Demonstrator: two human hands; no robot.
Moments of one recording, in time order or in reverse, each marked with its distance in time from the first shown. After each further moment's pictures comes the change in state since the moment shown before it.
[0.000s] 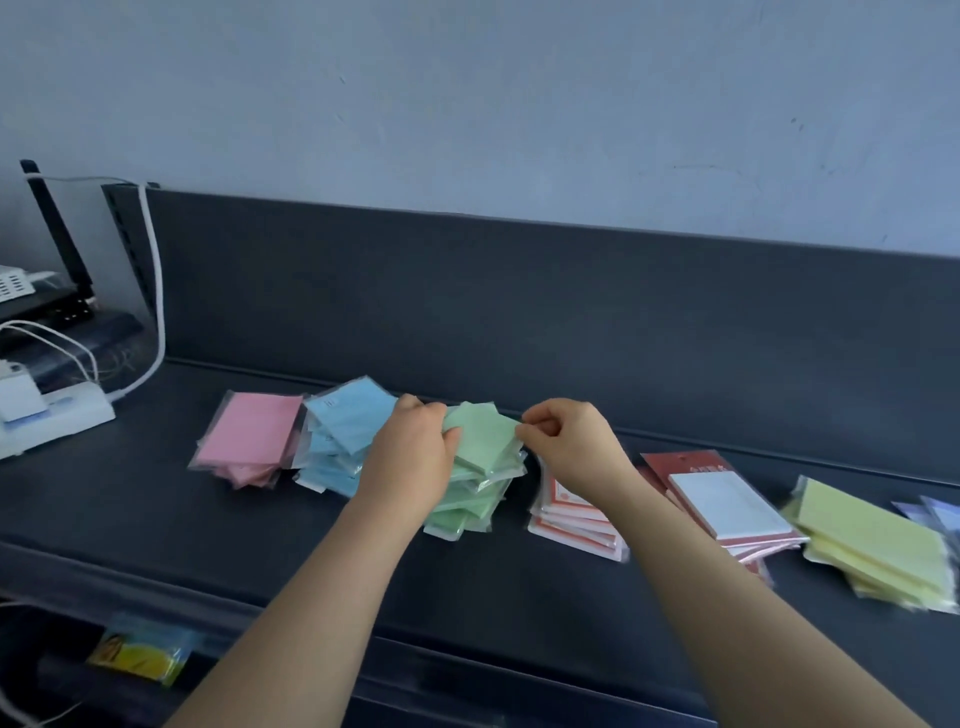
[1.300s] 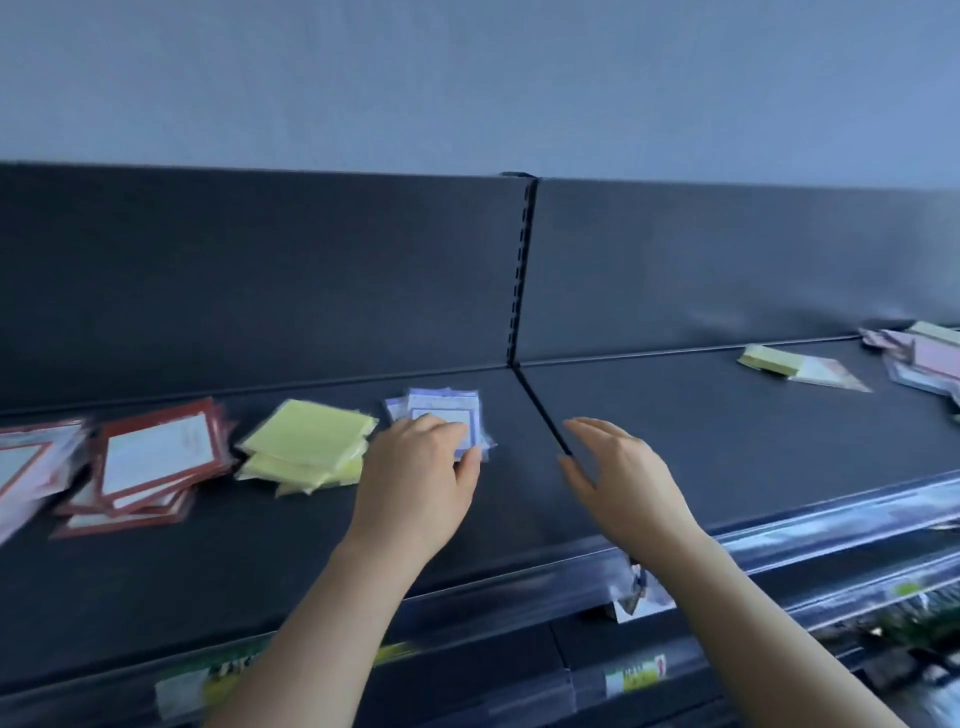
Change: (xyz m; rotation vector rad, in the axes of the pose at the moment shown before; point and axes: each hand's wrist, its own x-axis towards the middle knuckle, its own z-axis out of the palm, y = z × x) left_hand -0.168 0.415 0.195 -0.112 -0.050 0.621; right_hand -0.237 0.281 -0.384 -0.598 0.300 0.196
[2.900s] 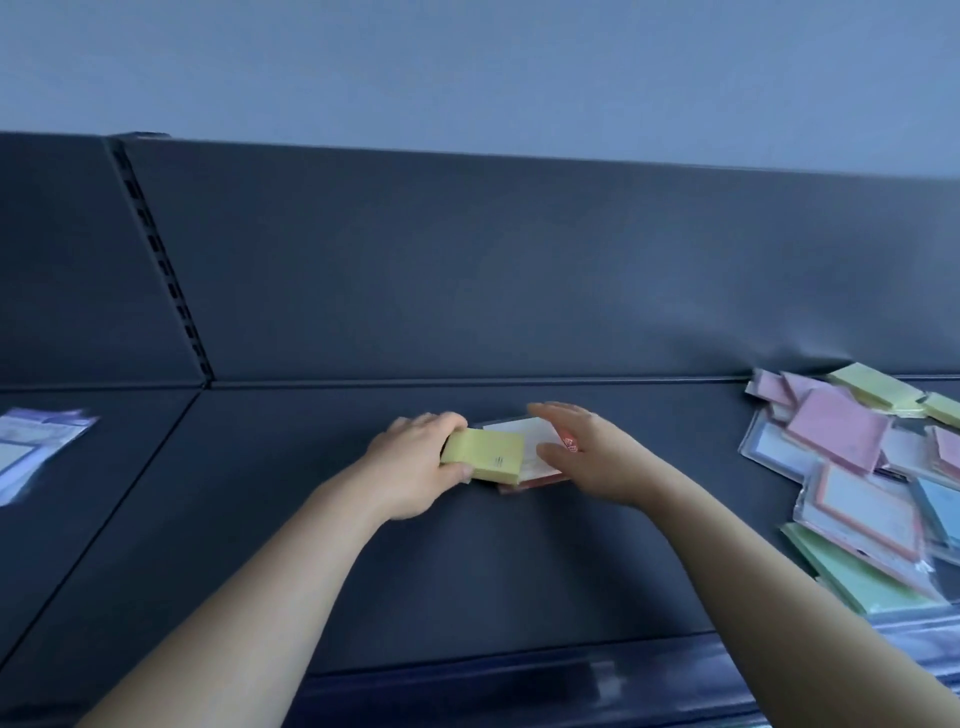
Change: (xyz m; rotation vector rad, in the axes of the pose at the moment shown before) left_hand 0.187 0.307 0.225 -0.053 -0.580 -0.232; right_hand 0.161 0.420 -0.089 0.260 -0.481 -0.115
